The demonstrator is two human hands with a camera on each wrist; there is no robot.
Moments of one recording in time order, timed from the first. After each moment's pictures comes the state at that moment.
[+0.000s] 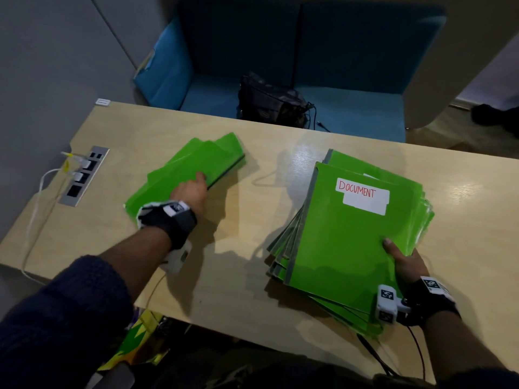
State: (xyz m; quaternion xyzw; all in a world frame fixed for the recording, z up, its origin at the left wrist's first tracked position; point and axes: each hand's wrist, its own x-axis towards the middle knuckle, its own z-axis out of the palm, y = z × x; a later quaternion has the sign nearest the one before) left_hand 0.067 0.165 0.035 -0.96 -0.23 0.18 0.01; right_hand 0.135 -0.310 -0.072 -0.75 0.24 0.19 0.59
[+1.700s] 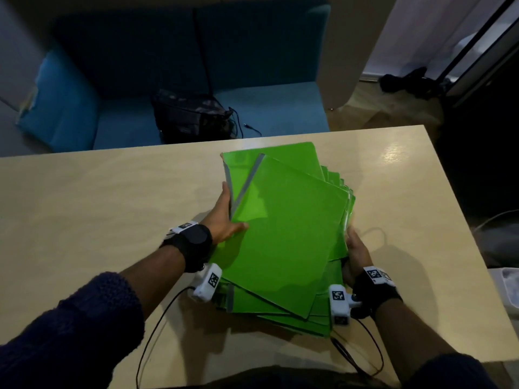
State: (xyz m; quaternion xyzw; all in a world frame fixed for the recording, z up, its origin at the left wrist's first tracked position) left_hand 0.167 -0.001 -0.005 -0.86 -0.11 0.26 -0.43; right_hand 0.136 -0.320 -0.061 -0.51 0.37 0.25 0.74
